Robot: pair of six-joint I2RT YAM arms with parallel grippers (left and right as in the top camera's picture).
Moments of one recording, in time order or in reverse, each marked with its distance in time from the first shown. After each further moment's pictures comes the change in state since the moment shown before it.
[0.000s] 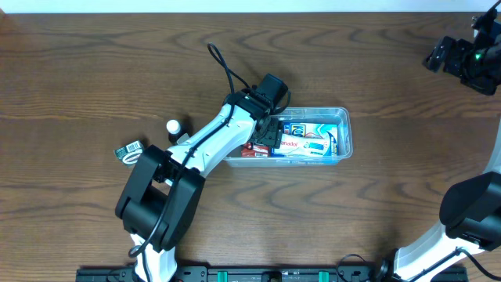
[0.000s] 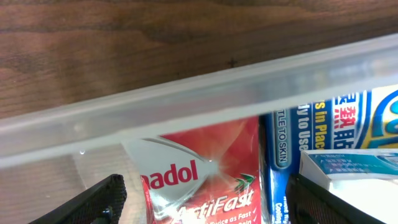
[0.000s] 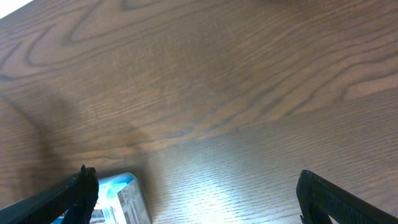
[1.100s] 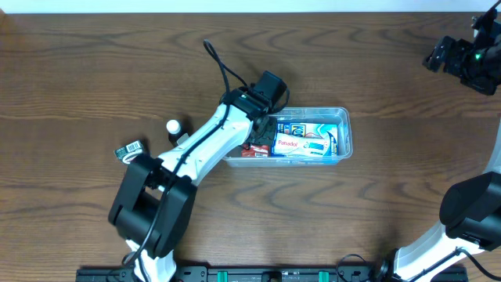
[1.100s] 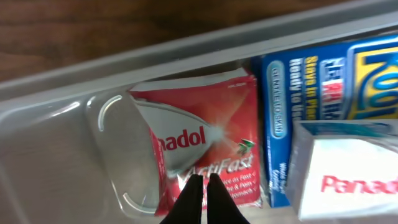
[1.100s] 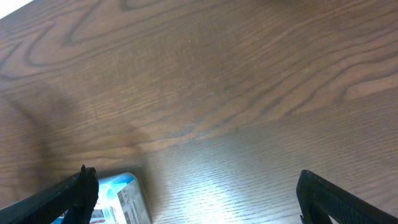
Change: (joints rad) left arm 0.000 -0.037 0.012 -0.071 -0.004 0.008; right arm 0.000 0.000 0.000 0.000 0.000 0.000
